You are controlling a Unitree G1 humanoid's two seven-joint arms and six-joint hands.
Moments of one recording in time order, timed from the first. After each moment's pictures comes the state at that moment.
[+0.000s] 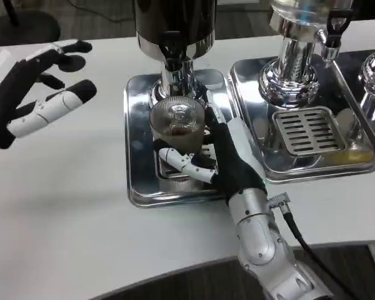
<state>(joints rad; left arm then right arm) -0.31 0.66 0.11 0.45 0.20 -0.53 -0.24 -0.43 0.08 0.30 0.67 -0.41 -0.16 -0.34</state>
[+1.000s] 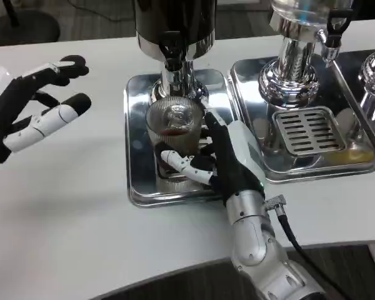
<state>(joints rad) -0.27 0.67 0.11 0.45 0.20 -0.53 -0.25 -0.46 0.11 0.30 0.74 -0.45 -0.13 -0.44</state>
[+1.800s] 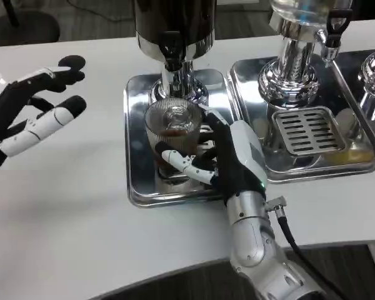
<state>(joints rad) -0.24 0.68 0.11 0.43 0.19 -0.52 -0.25 -0.48 0.11 0.32 0.78 -0.44 -0.14 -0.49</state>
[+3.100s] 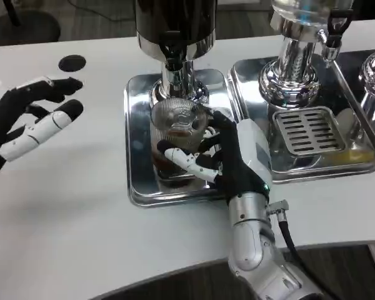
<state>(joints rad) -0.24 0.68 0.11 0.46 0.18 -0.51 -0.26 -0.47 0.11 0.34 0.78 -0.45 -0.15 -0.59</state>
